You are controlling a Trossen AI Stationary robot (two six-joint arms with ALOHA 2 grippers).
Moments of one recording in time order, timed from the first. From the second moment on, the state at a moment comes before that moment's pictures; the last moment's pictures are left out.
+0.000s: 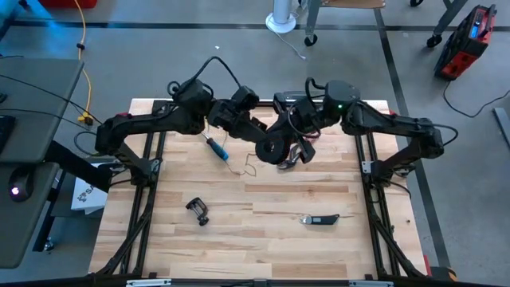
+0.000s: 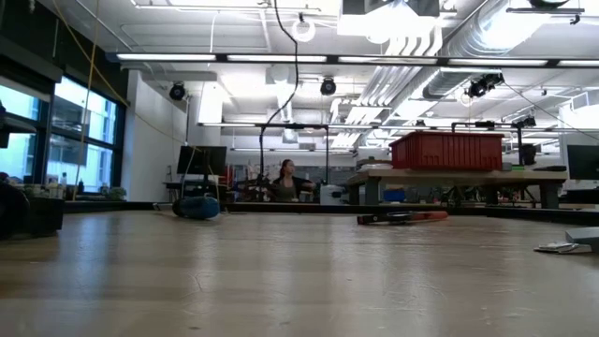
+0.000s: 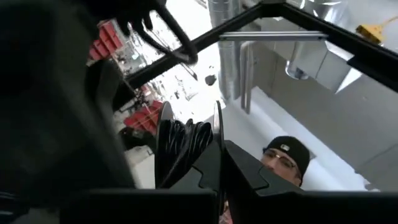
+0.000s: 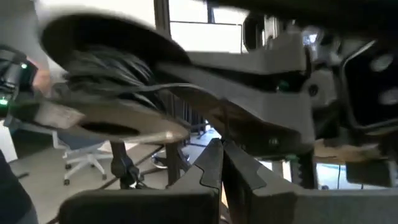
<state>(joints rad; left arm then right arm) 0.15 1.60 1.57 0.60 0.77 -1.47 -0.10 1.46 1.55 0.04 -0.53 0.08</state>
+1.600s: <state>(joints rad) 0.62 1.51 1.57 1.12 0.75 -1.09 -0.10 1.63 1.55 0.34 -0.35 0.34</state>
